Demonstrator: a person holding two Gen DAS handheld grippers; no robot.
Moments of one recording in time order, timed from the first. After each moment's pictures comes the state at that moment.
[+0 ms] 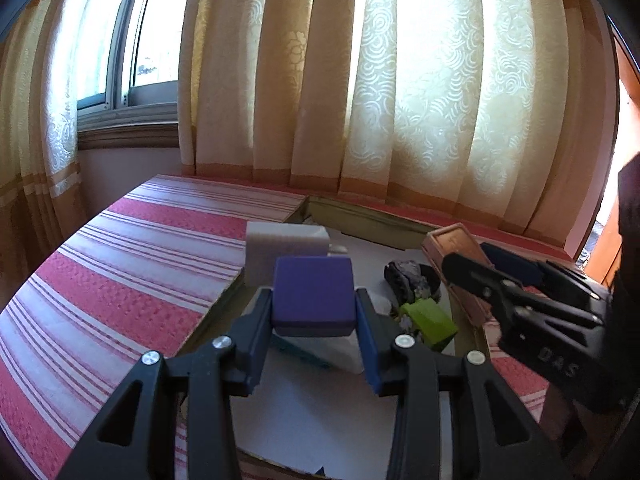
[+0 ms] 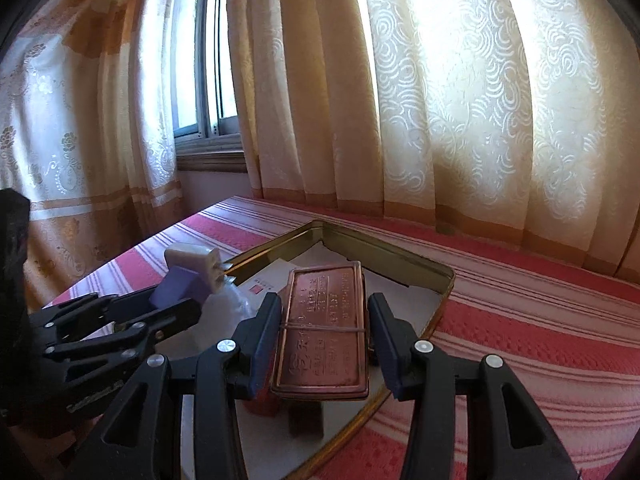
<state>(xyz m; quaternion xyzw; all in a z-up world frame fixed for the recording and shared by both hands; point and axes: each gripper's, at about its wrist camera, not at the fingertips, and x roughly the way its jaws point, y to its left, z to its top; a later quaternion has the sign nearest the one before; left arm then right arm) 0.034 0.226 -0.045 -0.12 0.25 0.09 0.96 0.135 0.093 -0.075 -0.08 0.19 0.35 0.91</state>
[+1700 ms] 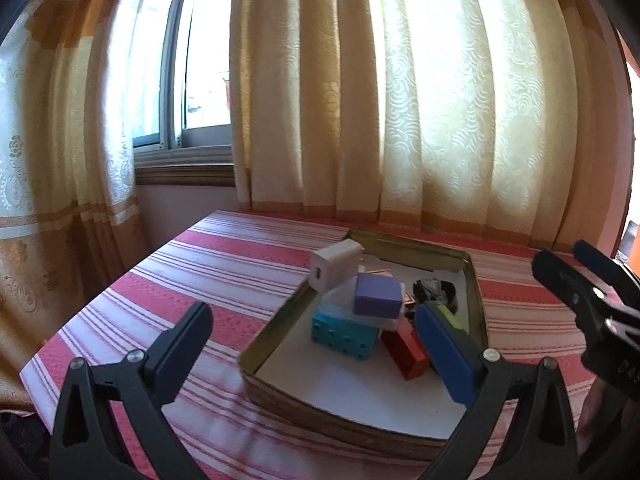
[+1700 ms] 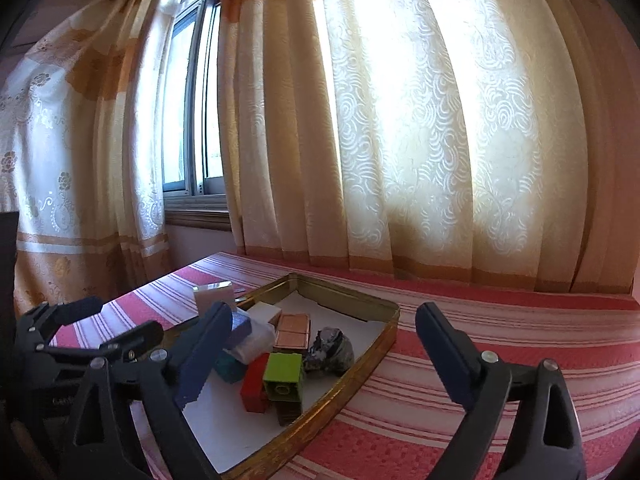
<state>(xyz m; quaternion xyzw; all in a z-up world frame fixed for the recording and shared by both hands) -0.027 0.213 -0.018 -0.08 0.19 0.19 0.96 0.075 0.036 -0.050 -0.04 0.09 0.32 0.94</state>
